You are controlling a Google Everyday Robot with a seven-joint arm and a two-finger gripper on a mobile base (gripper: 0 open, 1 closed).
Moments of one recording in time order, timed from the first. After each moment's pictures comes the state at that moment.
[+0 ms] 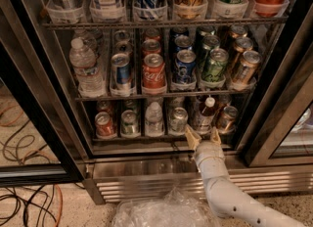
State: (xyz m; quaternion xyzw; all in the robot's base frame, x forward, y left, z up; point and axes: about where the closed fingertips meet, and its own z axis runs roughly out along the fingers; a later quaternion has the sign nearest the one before) arm 0.610 -0.185 0.602 0.06 0.74 0.07 0.67
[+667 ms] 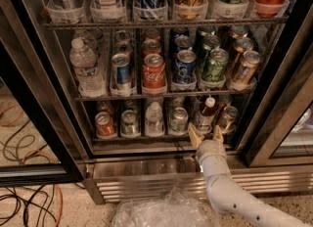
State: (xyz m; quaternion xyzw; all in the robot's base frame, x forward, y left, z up) arm 0.620 -0.198 0.599 0.06 0.73 0.05 0.68
